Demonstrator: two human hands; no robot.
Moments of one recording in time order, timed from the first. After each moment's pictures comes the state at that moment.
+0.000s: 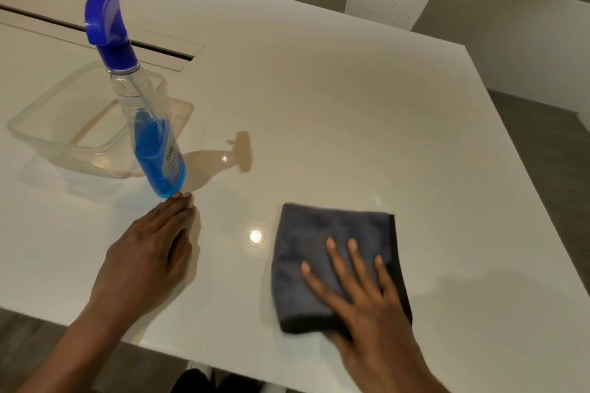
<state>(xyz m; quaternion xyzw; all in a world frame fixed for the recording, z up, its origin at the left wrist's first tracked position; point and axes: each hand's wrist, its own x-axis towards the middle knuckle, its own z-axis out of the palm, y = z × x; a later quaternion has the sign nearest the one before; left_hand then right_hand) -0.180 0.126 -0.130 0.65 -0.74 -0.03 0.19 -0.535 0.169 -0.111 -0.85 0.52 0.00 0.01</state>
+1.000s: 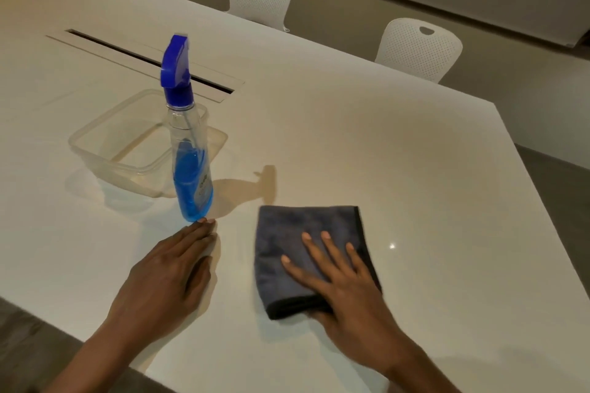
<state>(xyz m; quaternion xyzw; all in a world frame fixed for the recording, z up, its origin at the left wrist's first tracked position) -0.181 0.127 -0.130 0.67 -0.72 -0.03 0.20 -0.499 0.070 -0.101 -0.91 0.41 0.03 0.04</state>
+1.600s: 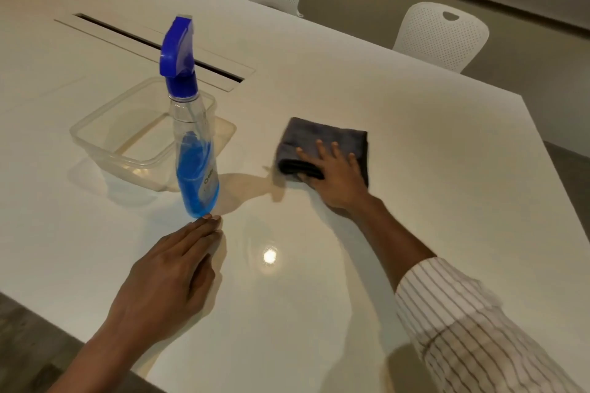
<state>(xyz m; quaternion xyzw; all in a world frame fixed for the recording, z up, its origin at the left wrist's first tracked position) -0.181 0.126 -0.128 0.67 -0.72 -0.03 0.18 -0.431 -0.141 -0.105 -0.86 0.50 0.01 0.06</state>
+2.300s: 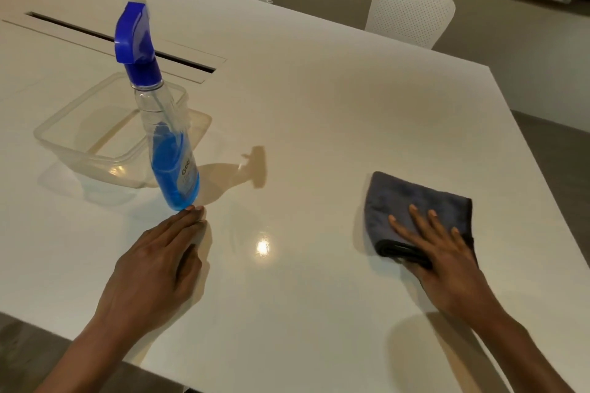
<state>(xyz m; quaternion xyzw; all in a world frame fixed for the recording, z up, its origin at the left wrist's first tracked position) -0.180 0.125 -0.128 0.66 -0.73 -0.03 0.18 -0.638 0.049 -0.093 -0.79 0.60 0.00 0.10</state>
